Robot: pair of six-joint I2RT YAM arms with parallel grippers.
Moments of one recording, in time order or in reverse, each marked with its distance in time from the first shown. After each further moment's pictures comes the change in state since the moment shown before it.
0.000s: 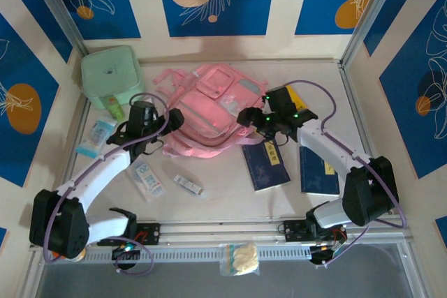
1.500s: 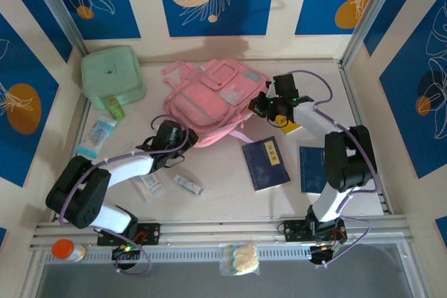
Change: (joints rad) left arm -0.155 0.253 -0.178 0.352 -0.051 -0.341; right arm -0.145 0.264 0.123 0.230 -0.155 -0.050
